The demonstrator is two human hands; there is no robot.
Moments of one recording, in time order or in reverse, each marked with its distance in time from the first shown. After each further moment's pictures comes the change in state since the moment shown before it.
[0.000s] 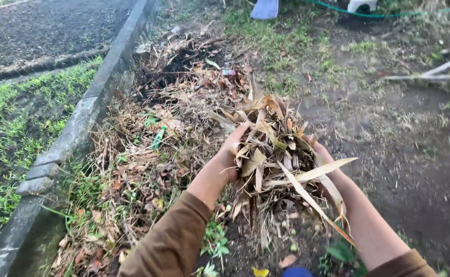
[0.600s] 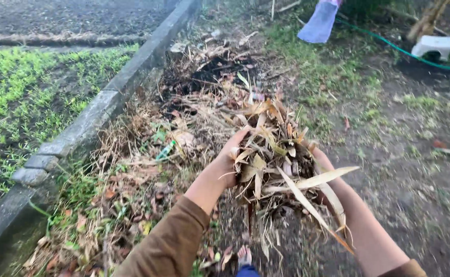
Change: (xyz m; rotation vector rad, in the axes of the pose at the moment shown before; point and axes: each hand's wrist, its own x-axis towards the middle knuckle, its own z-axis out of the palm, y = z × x) left_hand 0.184 0.160 -0.034 -0.080 0.183 0.174; right_hand 0.347 -0.033 -0.012 -0.313 -0.206 -0.076
